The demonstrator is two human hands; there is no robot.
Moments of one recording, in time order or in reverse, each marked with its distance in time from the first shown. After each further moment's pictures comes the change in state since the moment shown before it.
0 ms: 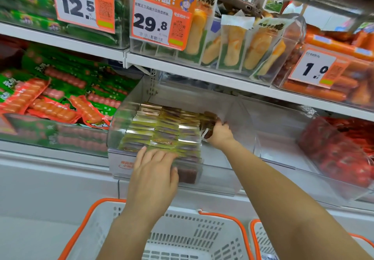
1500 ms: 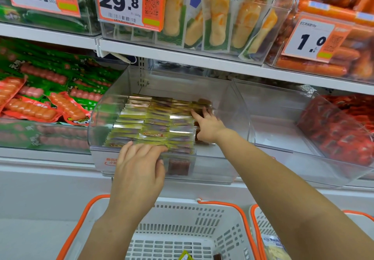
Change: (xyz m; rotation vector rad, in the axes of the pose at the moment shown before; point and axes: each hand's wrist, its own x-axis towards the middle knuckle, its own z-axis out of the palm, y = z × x) left_hand -0.001 -0.006 0.002 0.015 0.047 0.057; right_hand -0.011 0.004 0.002 -0.187 -0.129 -0.317
